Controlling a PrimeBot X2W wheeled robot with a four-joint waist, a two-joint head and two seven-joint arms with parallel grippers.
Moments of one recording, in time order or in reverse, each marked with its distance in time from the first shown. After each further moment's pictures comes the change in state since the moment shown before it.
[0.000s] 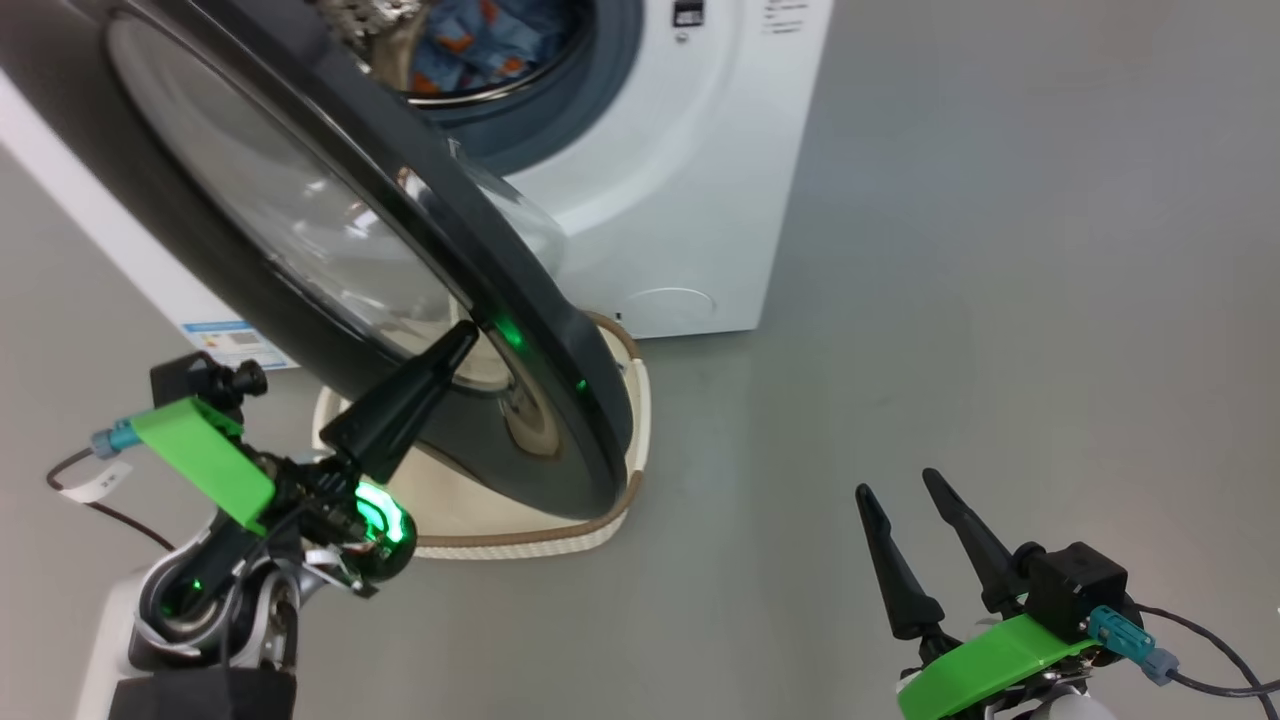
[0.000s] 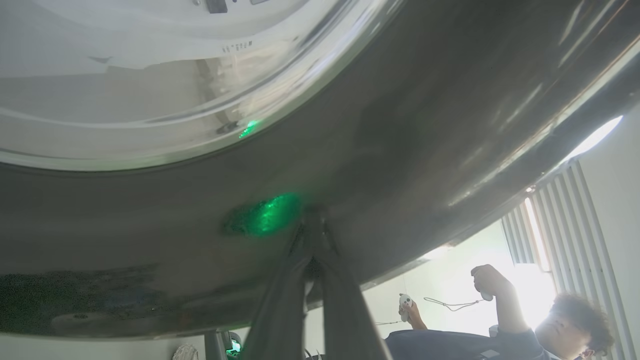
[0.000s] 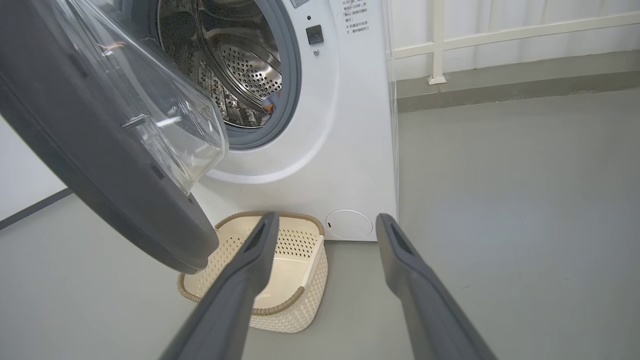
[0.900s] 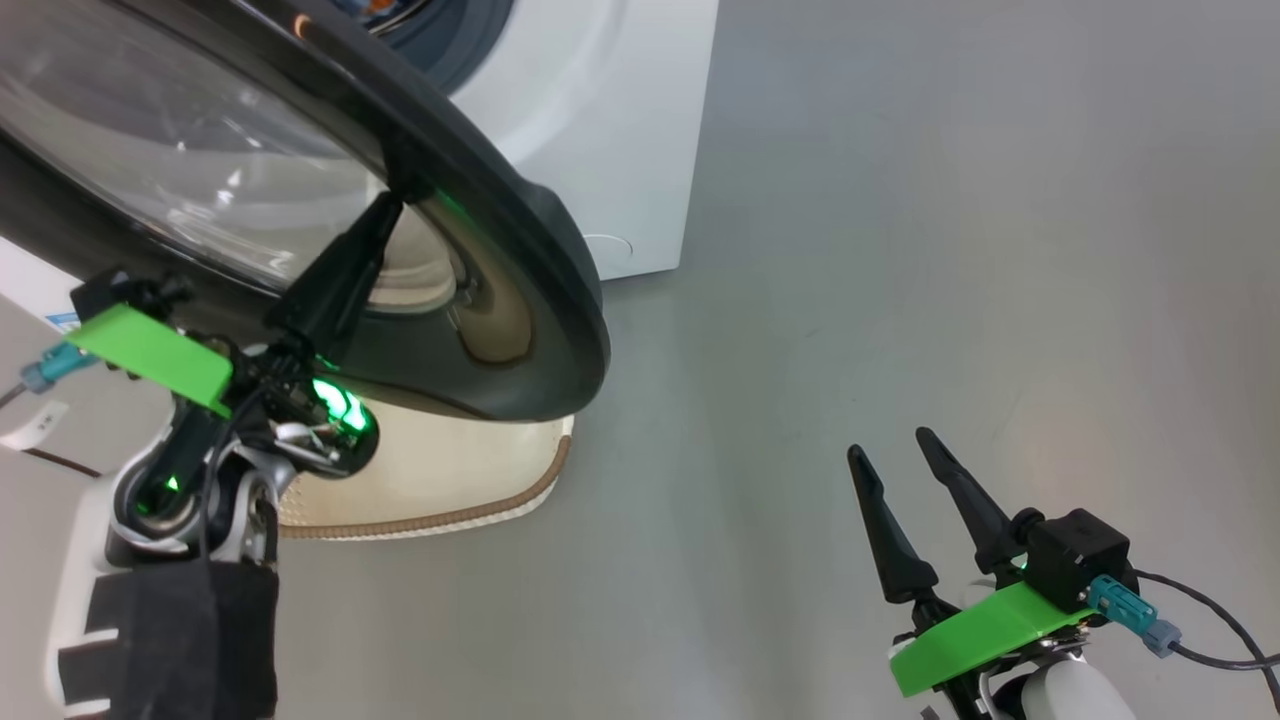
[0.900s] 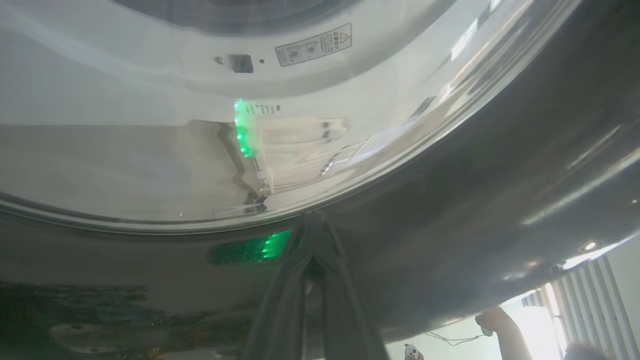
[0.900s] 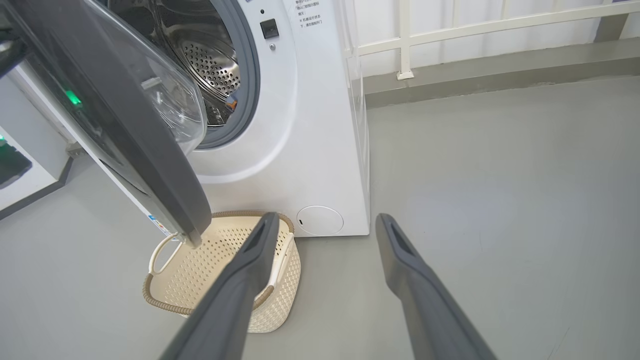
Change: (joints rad) left arm -0.194 -0.005 0.028 0.153 0.034 -0.018 -0.176; right arm -0.047 0.001 0.010 -0.029 0.003 0.000 0.000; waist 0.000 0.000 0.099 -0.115
